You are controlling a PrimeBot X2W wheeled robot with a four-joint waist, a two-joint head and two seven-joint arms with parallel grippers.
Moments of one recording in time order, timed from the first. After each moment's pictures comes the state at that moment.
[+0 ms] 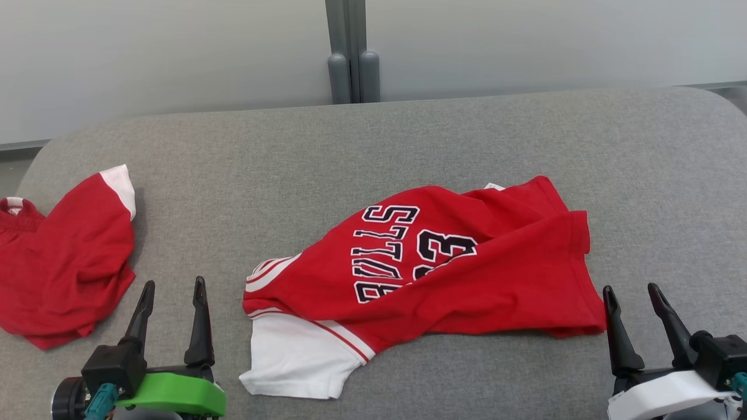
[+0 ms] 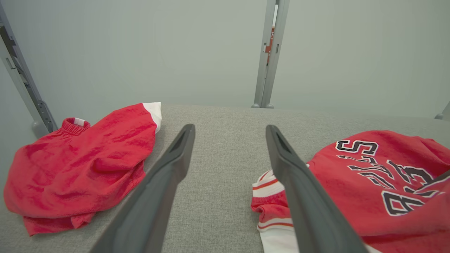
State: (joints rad) left arm -0.01 0.05 0.03 0.19 -0.17 -0.11 -0.26; right arm 0.11 -0.18 0.00 0.10 0.28 0.13 -0.26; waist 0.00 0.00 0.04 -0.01
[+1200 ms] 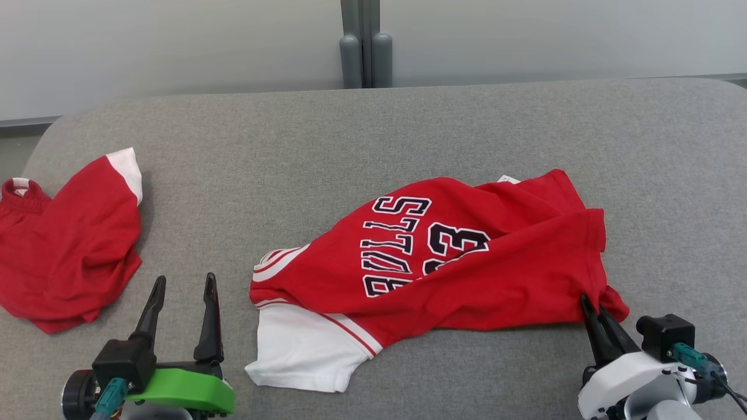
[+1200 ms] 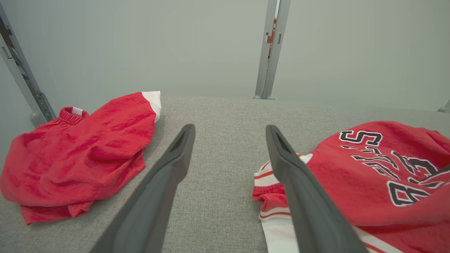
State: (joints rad) left arm -0.02 0.05 0.01 0.20 -0.17 -0.12 -0.26; right arm -0.08 -0.21 0.15 0.45 0.32 0.13 -0.26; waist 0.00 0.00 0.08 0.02
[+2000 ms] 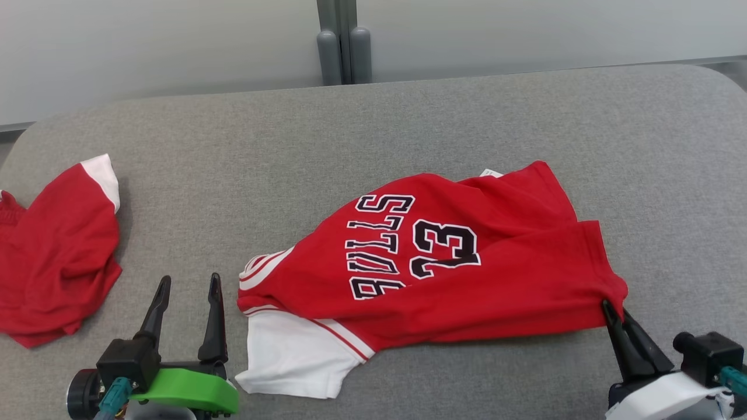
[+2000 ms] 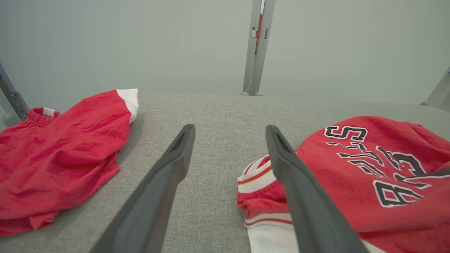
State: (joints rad) left arm -0.02 0.05 0.00 0.20 -0.17 -0.11 -0.26; right arm 0.14 -0.29 0.12 0.07 0.37 0.13 -0.20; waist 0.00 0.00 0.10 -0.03
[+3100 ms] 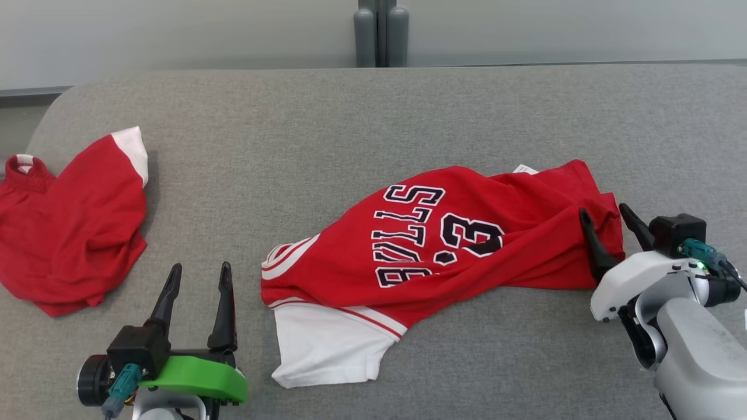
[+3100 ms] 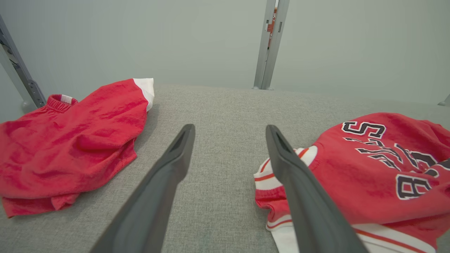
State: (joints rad) left arm -0.06 0.05 -0.04 0.23 -0.18 -0.11 -0.26; right arm -0.45 -0.30 0.25 0.73 0.41 0.13 -0.26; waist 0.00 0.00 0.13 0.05
